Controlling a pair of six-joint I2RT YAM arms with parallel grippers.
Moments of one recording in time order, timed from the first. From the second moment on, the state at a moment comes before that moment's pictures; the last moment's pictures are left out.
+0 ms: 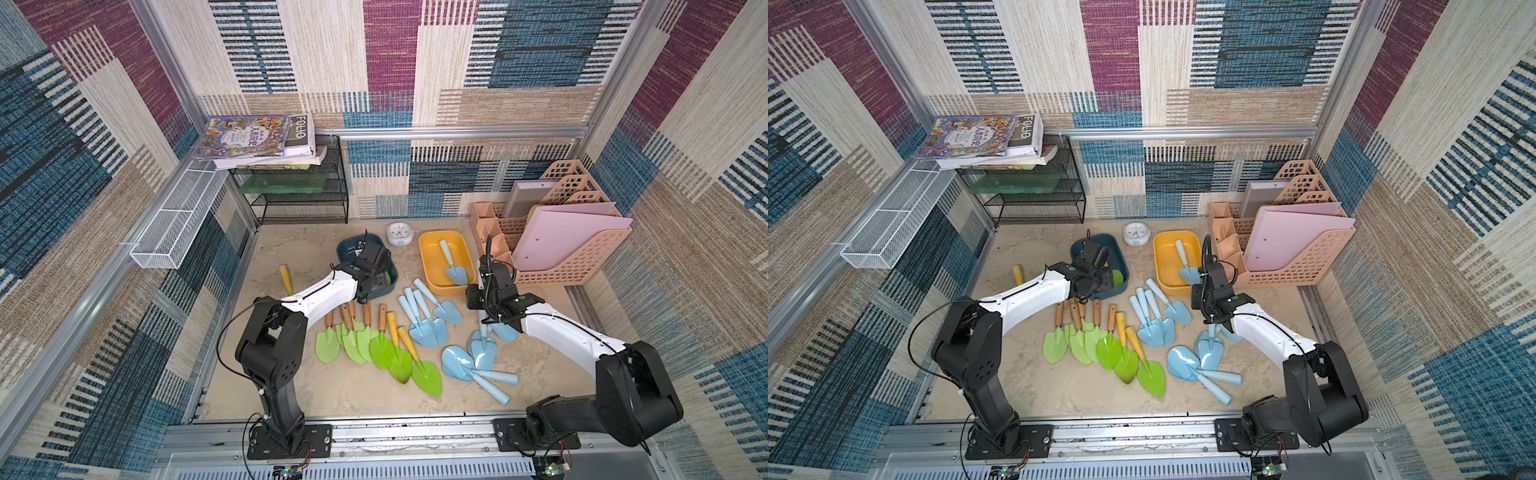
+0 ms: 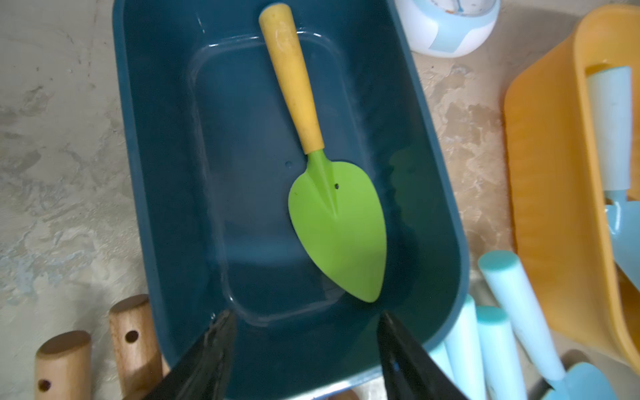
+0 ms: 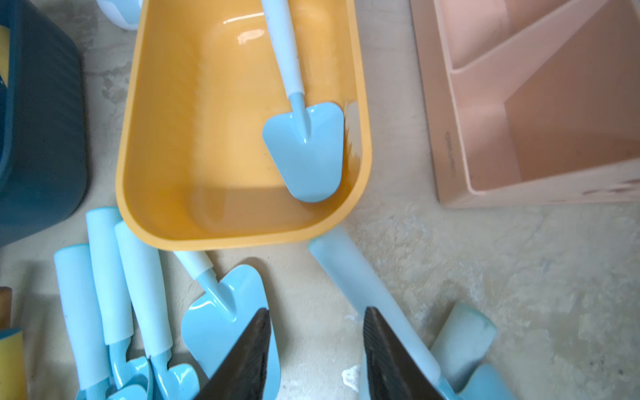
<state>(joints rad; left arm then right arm) -0.52 1.80 1.29 -0.46 -0.26 -0.59 0.39 1.36 0.77 -0.24 0.19 0.32</state>
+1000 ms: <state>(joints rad) -0.51 1.79 1.27 -0.44 -0.31 -0.56 0.57 1.80 1.00 -0.14 0.12 0.30</state>
